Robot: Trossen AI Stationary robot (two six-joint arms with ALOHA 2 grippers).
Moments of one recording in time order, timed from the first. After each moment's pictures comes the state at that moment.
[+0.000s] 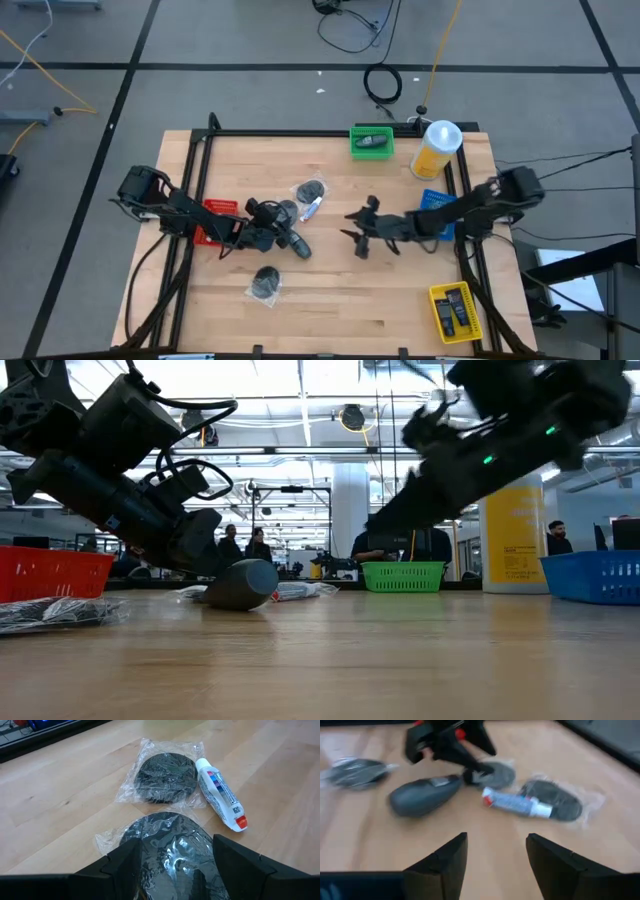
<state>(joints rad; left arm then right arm) -0.25 1.65 0.44 0.42 -0.82 -0.64 0.16 1.61 0.55 0.60 0.39 0.17</state>
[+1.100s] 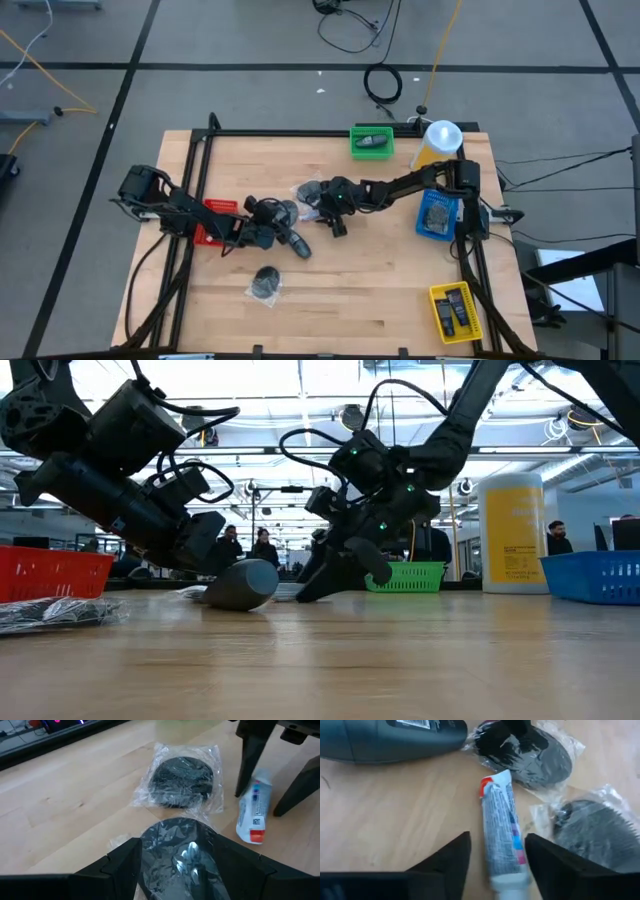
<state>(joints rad) -0.22 1.65 0.44 0.41 -0.85 -0.65 -0.17 2.03 1.00 0.29 -0.21 -0.43</state>
